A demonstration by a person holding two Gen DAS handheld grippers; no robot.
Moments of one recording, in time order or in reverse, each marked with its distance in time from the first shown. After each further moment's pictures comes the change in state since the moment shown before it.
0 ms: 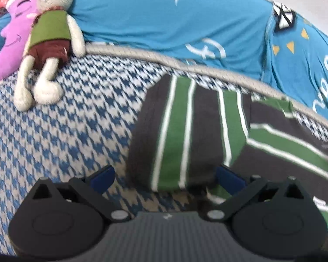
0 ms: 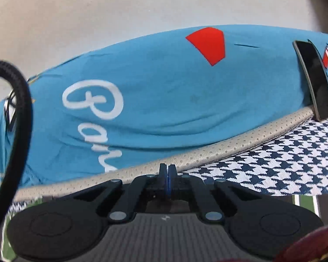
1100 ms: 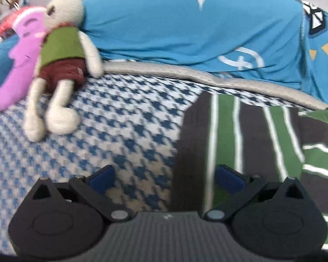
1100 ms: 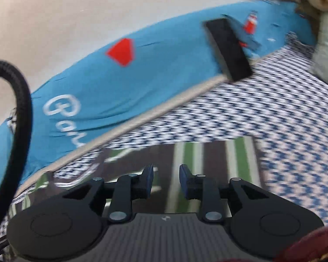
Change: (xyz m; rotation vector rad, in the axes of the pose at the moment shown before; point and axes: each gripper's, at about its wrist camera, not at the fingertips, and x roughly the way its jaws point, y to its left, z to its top) left arm 0.041 0.013 0.016 0.082 -0.096 0.196; right arm -0.125 -0.113 -0.006 0.179 0.166 -0.079
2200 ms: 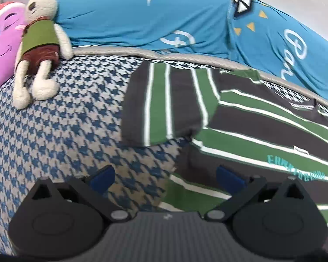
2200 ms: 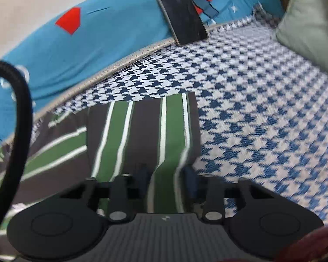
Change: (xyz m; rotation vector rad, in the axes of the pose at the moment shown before) left arm -0.093 -0.009 -0.058 0.068 0.077 -0.291; right arm 0.007 -0.045 -0.025 -0.042 0.135 -0.162
